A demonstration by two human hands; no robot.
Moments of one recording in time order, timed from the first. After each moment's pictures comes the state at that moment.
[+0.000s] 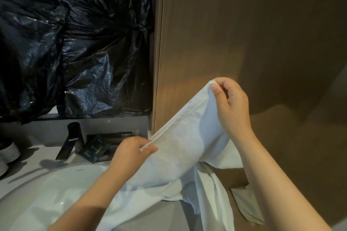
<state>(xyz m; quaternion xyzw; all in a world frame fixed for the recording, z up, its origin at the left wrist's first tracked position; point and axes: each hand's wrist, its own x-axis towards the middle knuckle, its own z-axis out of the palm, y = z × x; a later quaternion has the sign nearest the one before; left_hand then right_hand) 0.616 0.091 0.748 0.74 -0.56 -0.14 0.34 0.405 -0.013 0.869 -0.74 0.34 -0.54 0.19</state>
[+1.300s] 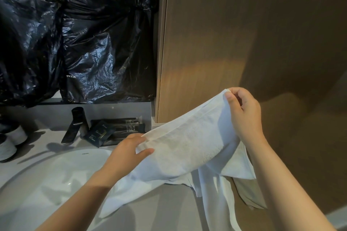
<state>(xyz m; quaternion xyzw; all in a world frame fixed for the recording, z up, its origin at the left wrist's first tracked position) 0.633 0.109 0.697 0.75 -0.58 -0.15 0.29 0.374 -0.028 0.817 -0.71 0.42 -0.51 0.23</state>
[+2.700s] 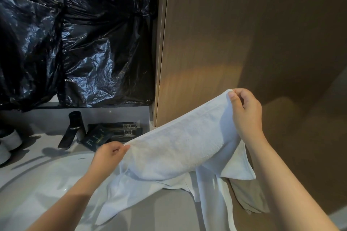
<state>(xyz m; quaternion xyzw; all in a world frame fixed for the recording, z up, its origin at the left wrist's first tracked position) 0.683 0.110 0.659 0.77 -0.45 -0.17 0.42 0.370 -0.048 0.819 -0.70 0.44 -0.53 0.19</state>
